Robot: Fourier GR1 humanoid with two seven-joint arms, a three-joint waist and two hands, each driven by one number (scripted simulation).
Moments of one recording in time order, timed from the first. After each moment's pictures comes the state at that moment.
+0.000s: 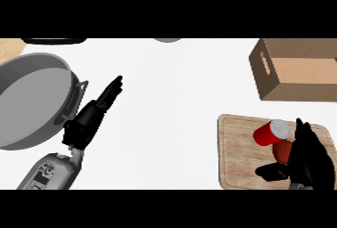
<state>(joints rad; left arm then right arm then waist) -0.25 0.35 -0.34 -1.52 0.14 0.08 0.06 0.07 -0.22 0.19 -1.89 1.03 0.09 1.06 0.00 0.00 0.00</state>
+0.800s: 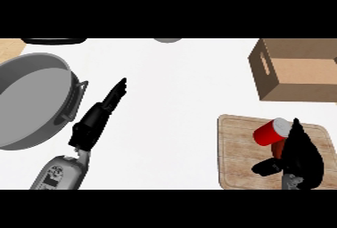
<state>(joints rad) -0.22 0.24 -0.26 -1.52 0.02 0.01 0.07 0.04 -0.14 0.11 -1.75 1.06 0.11 1.00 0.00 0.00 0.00</state>
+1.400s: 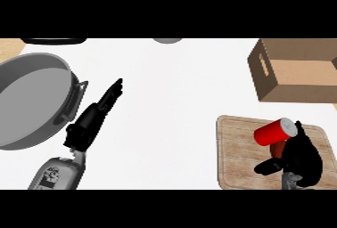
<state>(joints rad) -0.20 0.22 -0.21 -1.52 -0.01 -0.05 0.06 0.04 -0.13 0.06 -1.64 1.08 0.06 0.95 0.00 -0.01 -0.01</state>
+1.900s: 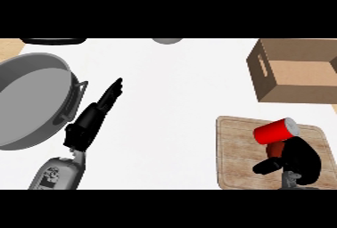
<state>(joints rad) -0.19 0.20 -0.19 -1.53 -0.03 -0.06 0.06 0.02 -0.14 0.04 -1.57 1.08 0.05 0.92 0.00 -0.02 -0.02</state>
